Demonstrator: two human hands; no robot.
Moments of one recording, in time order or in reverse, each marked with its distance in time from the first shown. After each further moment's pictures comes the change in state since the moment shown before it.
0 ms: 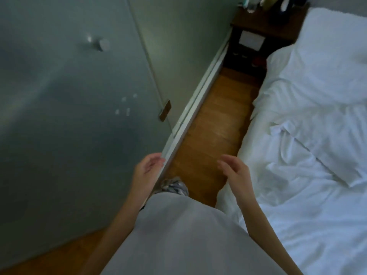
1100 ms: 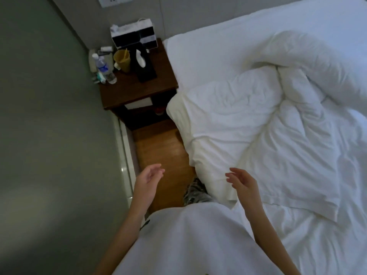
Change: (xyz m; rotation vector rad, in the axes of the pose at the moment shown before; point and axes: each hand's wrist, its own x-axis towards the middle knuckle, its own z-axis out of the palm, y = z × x) left_hand 0.524 0.303 0.469 0.423 -0.630 0.106; right_hand 0.490 -0.122 -0.286 0.465 0.701 0.280
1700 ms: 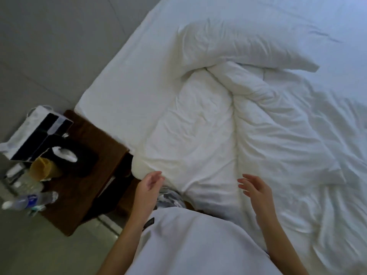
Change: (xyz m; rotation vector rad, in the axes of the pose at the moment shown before) left_hand 0.331 0.199 0.124 0.291 -0.553 0.059; right_hand 0.199 -0.092 0.000 0.399 0.625 0.282
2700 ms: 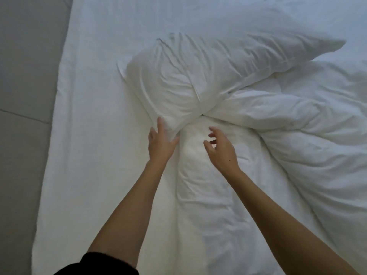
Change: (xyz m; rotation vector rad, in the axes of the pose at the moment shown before) left_hand 0.649 0.191 0.154 0.949 -0.342 0.375; right_hand 0.468 -0.170 0.316 -0.322 0.282 -0.141
